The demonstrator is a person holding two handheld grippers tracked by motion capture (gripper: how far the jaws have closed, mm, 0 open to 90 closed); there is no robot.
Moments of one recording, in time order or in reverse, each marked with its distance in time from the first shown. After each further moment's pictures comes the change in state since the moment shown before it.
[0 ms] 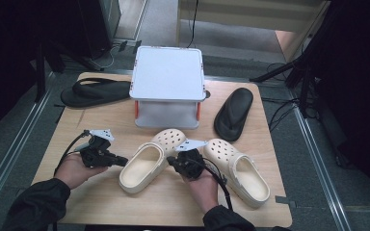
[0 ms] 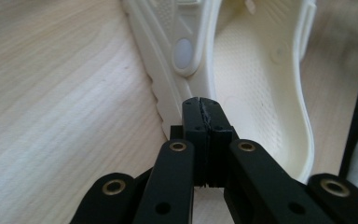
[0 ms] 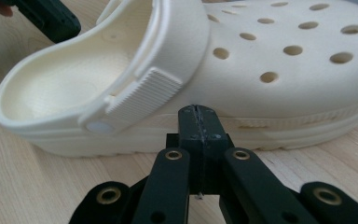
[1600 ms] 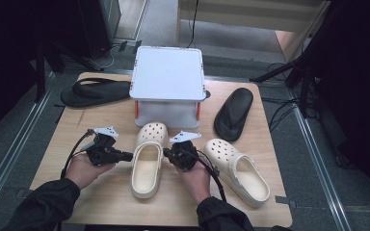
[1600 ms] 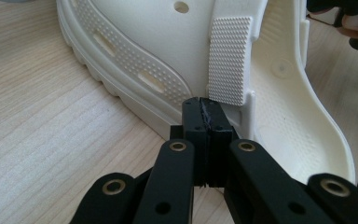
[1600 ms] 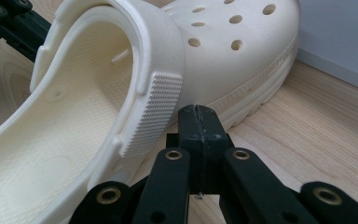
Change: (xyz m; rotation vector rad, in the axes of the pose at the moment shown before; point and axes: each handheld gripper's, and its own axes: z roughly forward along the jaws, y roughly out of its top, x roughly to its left) left arm 0.001 0.009 0.010 -0.089 0.039 -0.076; right arm -0.007 0.018 0.024 -0.030 -0.027 0.010
